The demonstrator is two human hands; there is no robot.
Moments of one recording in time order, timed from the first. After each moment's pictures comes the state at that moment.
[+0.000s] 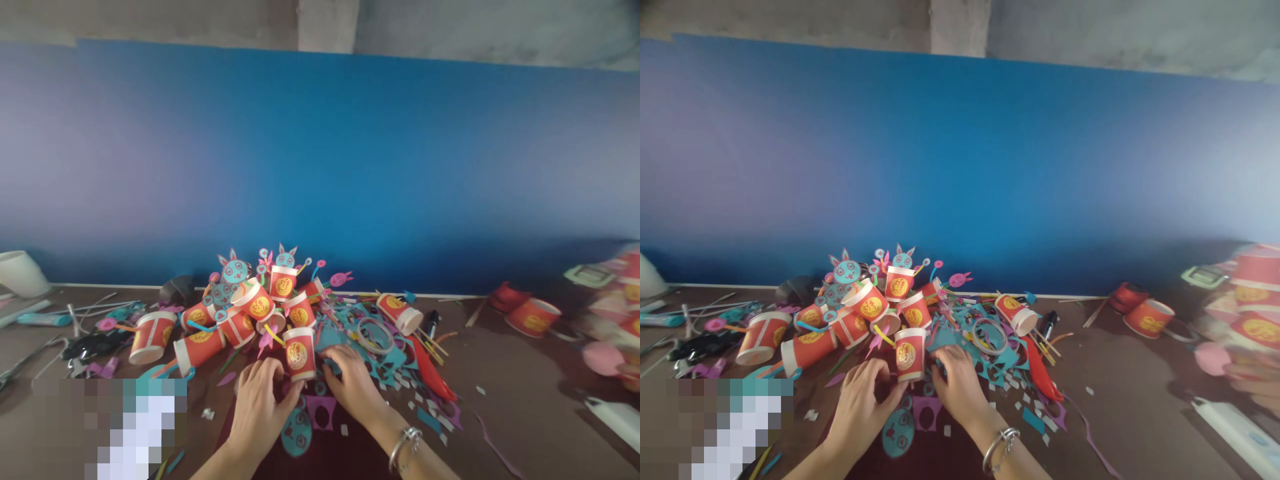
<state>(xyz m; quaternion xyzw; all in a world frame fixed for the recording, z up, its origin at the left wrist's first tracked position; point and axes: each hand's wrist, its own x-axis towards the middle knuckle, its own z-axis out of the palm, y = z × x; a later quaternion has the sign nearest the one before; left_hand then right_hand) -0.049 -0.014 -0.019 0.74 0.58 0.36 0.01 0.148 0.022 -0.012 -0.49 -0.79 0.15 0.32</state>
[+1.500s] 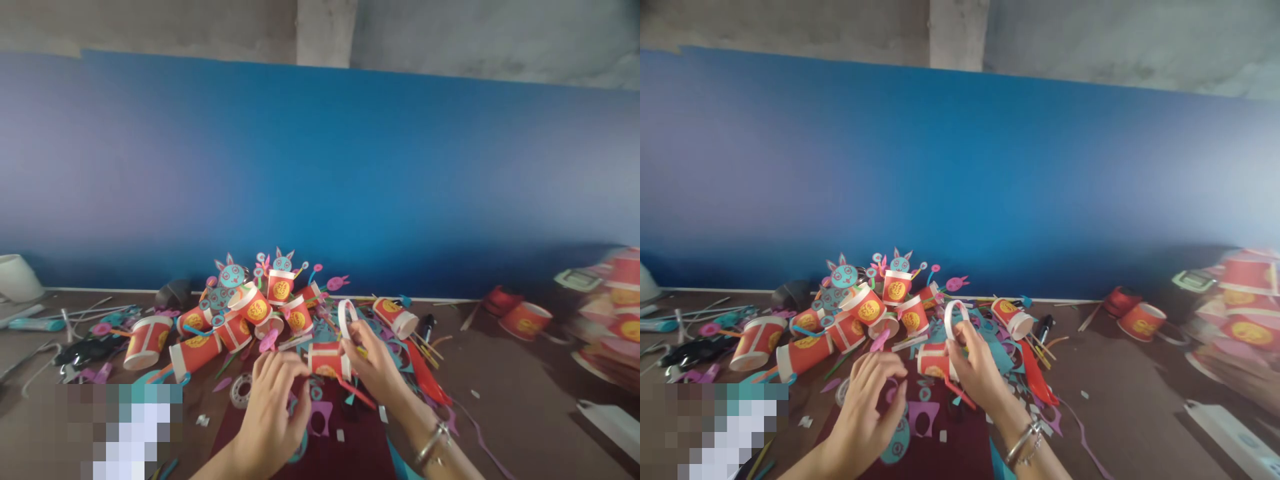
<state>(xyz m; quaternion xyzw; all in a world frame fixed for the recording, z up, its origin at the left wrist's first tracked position) -0.028 -0.023 0.035 0.79 0.45 0.41 0.03 0.176 0.026 0.048 -0.48 -0.75 0.21 0.40</state>
